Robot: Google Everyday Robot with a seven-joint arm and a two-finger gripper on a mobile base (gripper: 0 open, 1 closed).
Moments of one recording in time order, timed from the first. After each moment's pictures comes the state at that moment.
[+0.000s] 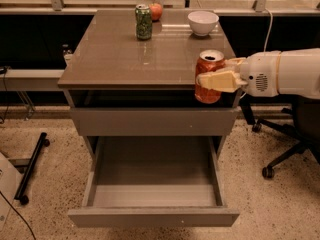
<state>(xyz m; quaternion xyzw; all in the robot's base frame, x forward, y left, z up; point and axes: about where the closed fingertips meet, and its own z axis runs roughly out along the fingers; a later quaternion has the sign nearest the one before) 0.554 -0.133 0.926 -0.35 0.76 0.28 0.48</state>
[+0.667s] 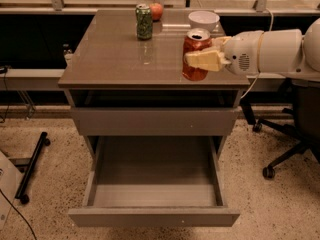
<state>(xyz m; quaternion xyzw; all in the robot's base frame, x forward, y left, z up) 0.602 -0.108 0.953 -0.37 0.72 0.27 0.52</state>
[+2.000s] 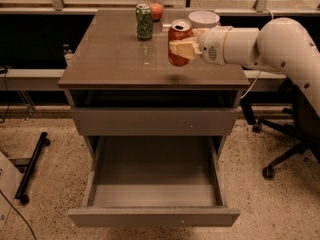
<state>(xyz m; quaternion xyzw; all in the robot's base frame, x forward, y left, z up) 0.690 -0.070 0.939 -0.36 0.70 0.24 0.56</state>
